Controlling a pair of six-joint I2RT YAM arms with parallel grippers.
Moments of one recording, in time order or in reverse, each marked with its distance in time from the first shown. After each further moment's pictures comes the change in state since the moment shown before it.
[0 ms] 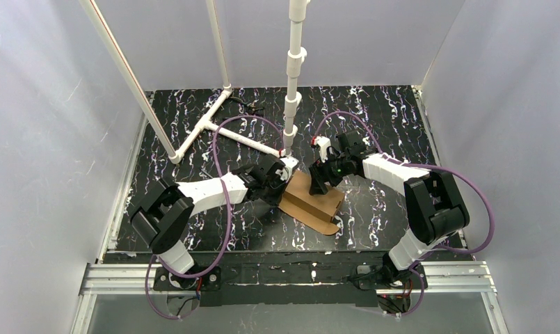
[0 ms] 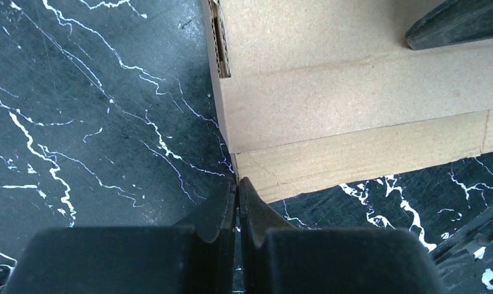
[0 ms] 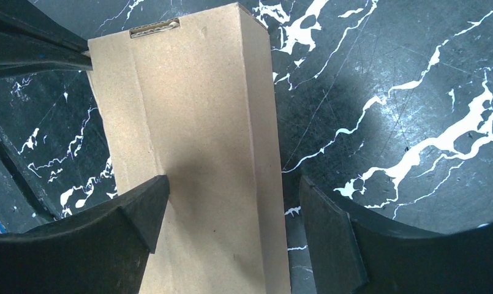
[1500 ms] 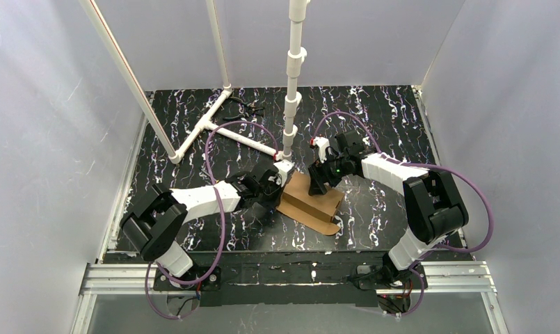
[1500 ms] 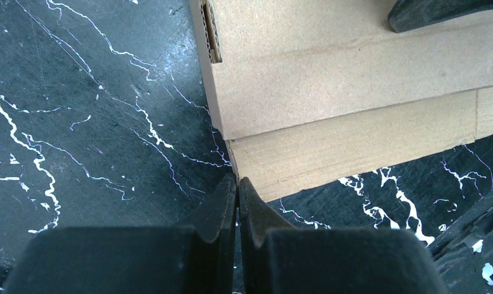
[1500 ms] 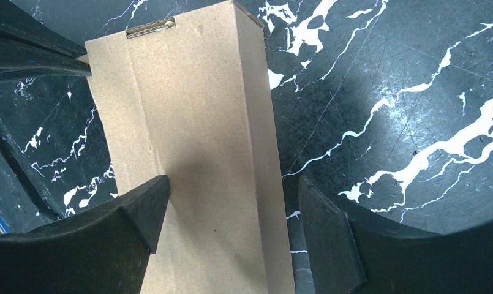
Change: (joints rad) left arm 0.001 -0.083 -0.148 0.159 0.014 -0.022; right arm 0.008 0.009 0.006 -0.005 -0.002 0.003
